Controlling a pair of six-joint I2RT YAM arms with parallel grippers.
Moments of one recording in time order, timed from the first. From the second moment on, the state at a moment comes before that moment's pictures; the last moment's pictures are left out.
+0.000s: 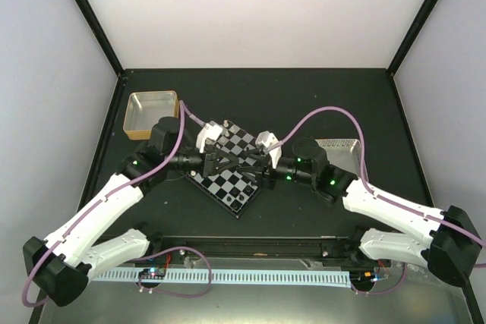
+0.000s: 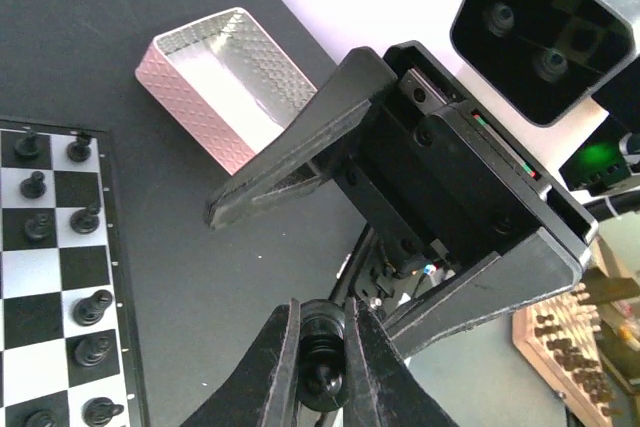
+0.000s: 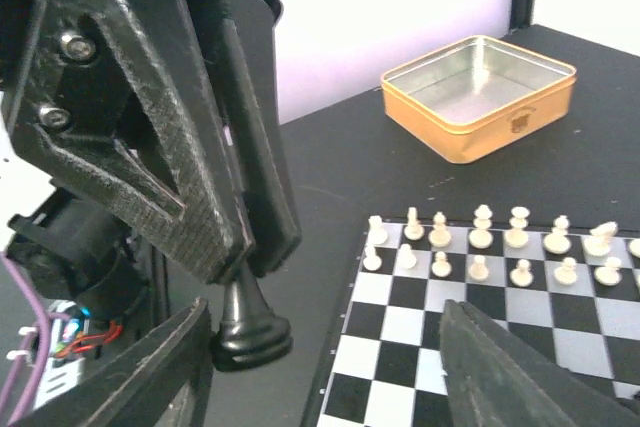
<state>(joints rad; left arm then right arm) -0.56 0.96 0.87 -0.41 0.78 -0.40 0.89 1.10 0.69 0.15 -0.38 0.12</state>
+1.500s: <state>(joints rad) -0.93 1.71 1.11 -0.47 0.00 -0.36 0.89 0.80 0.53 -0.39 0.63 0.85</state>
